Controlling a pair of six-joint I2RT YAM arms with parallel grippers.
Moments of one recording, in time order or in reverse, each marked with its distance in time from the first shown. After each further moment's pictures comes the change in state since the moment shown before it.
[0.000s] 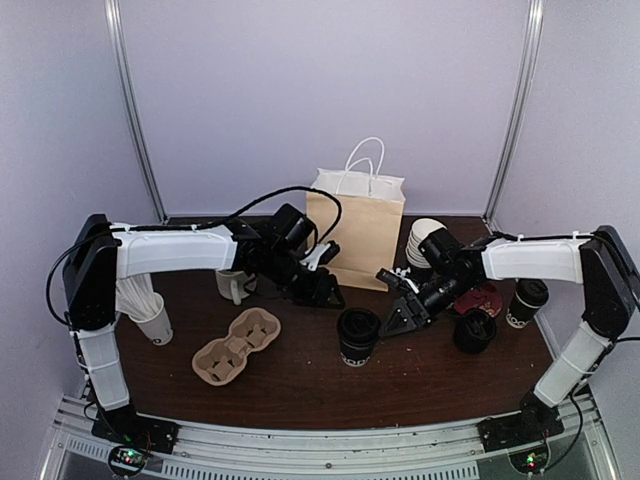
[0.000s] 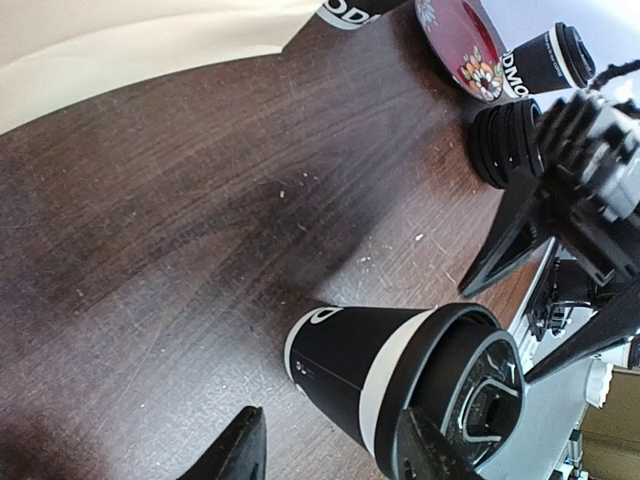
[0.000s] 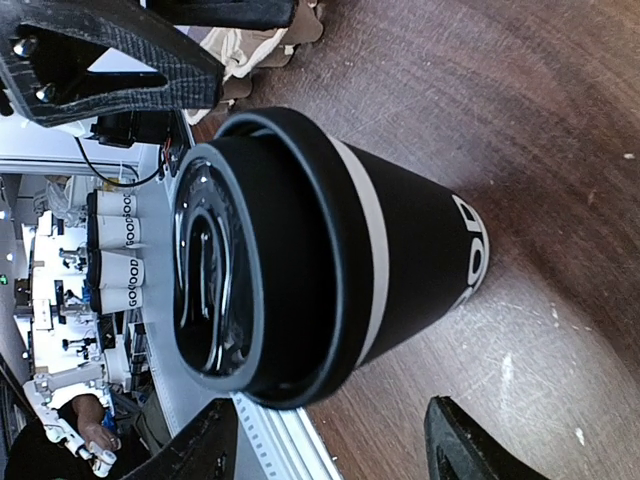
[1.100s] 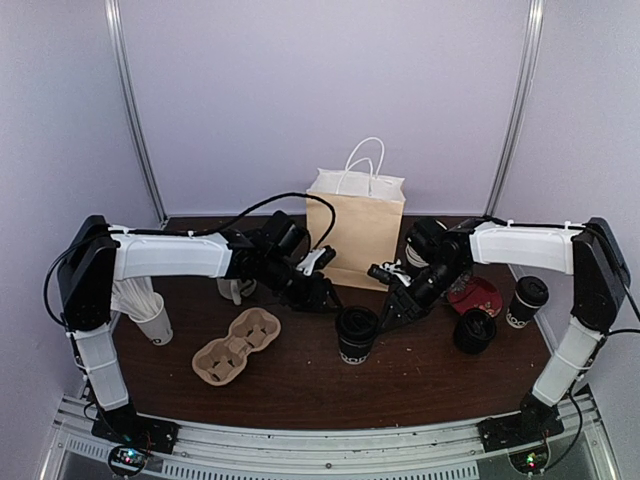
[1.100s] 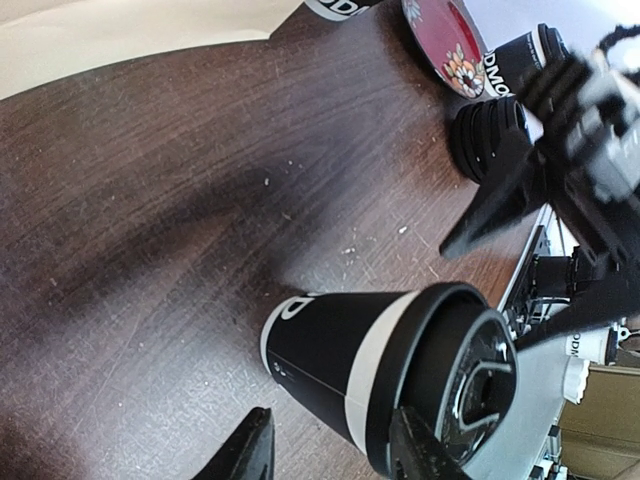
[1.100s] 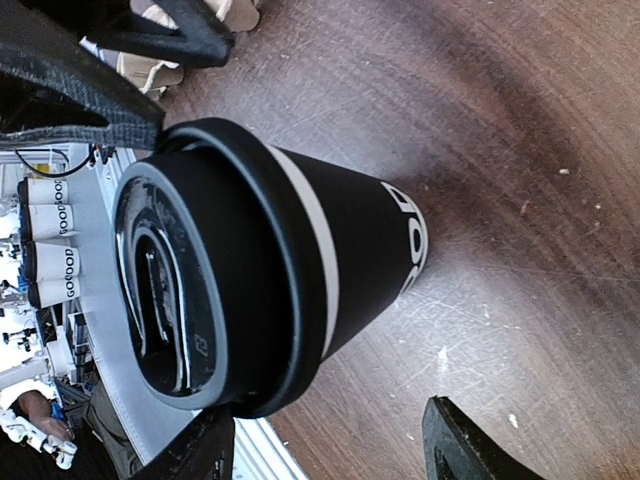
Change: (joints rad) left arm 0.010 -0.022 -0.099 0.109 0.074 -0.041; right arm 0.046 0.091 0.193 -0.203 0.216 -0.089
